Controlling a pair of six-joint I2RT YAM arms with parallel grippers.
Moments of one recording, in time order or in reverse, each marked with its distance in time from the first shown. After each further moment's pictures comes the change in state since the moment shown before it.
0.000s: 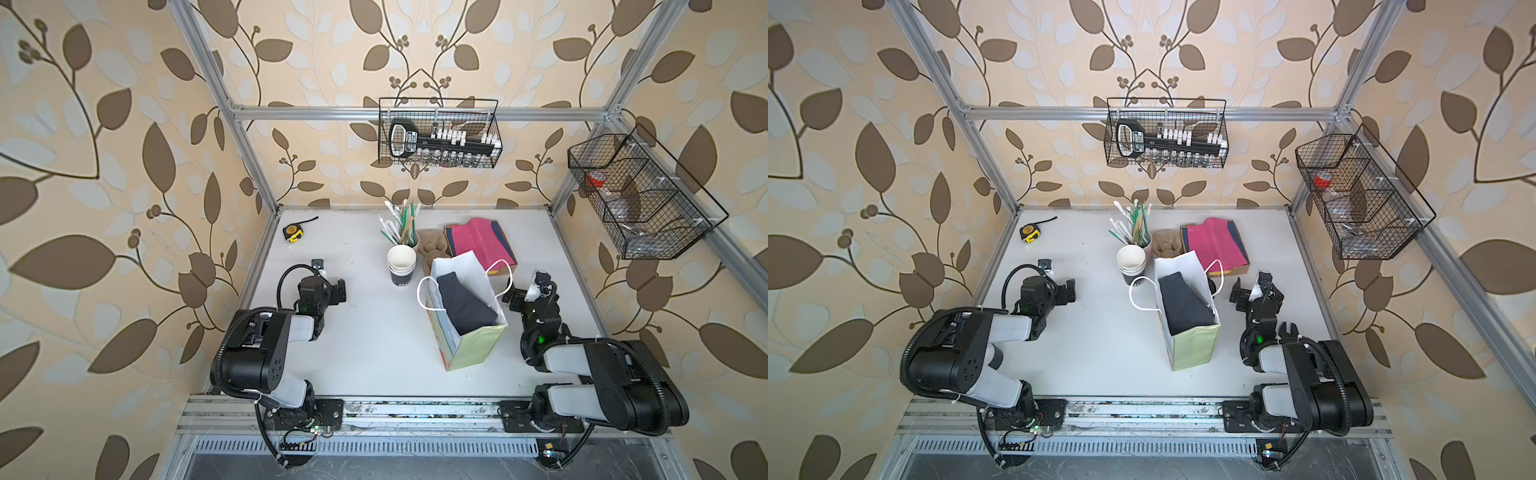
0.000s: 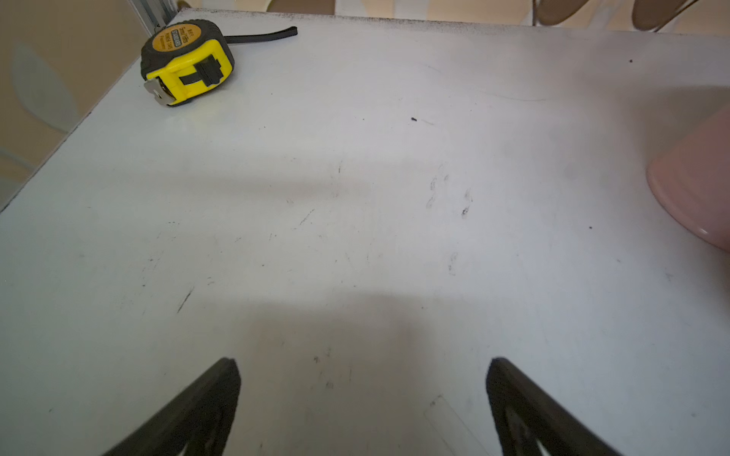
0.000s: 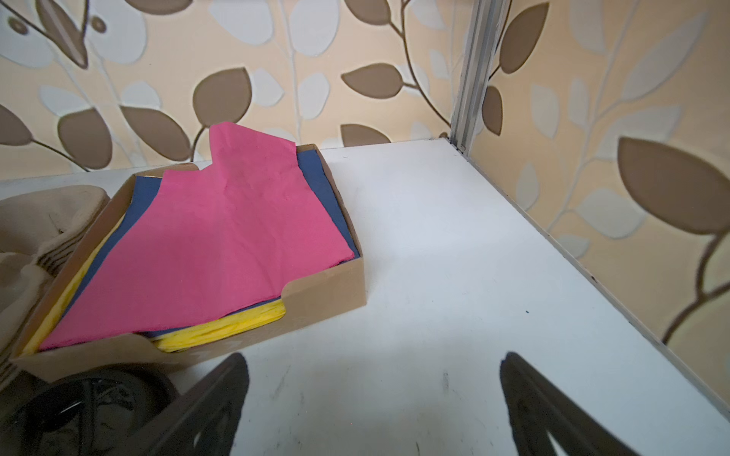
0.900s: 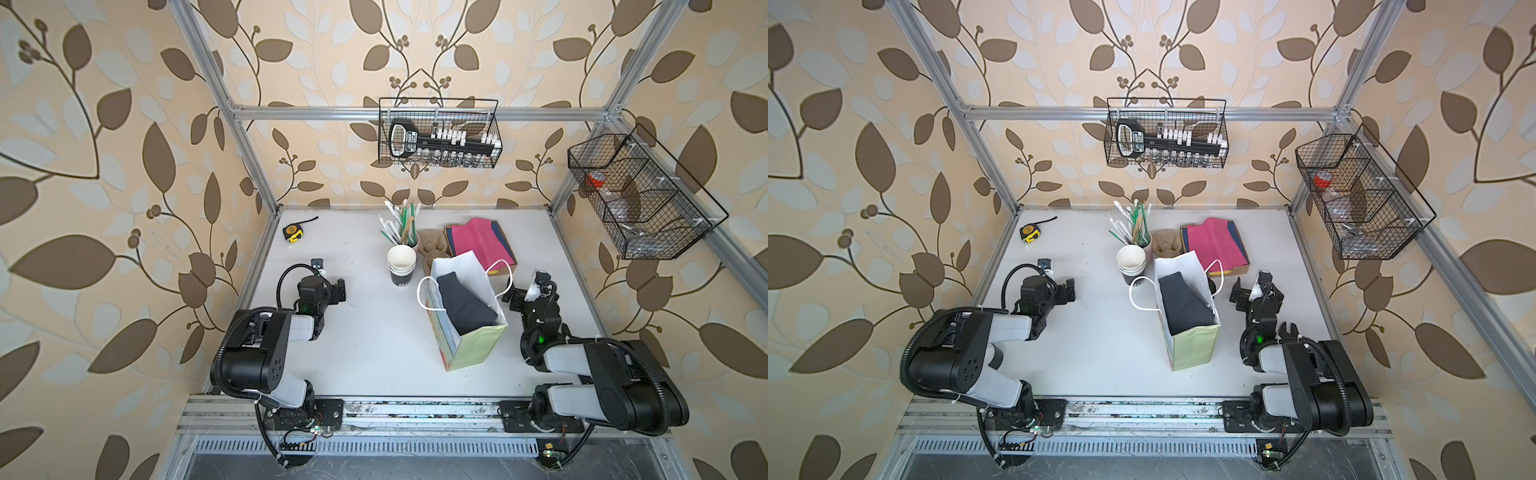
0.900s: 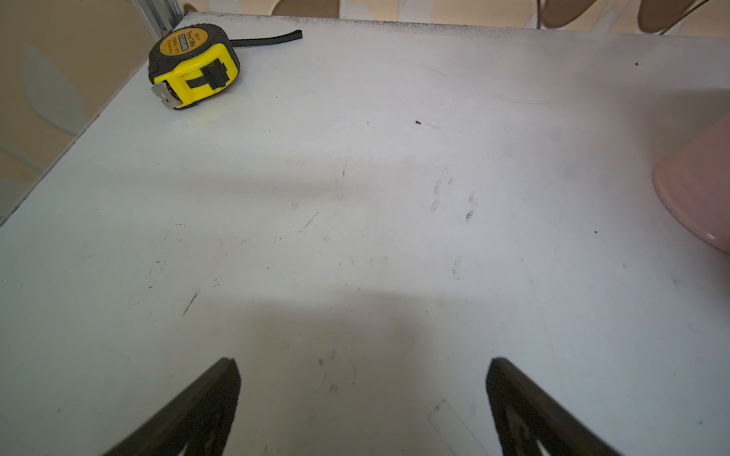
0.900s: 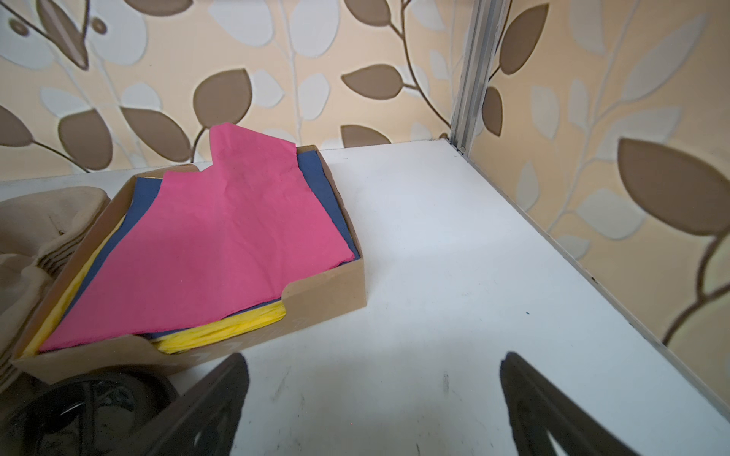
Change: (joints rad) left arm 0.000 0.000 0.003 0.000 -0.006 0.000; right arm 0.000 0.000 0.002 0.000 0.000 0.000
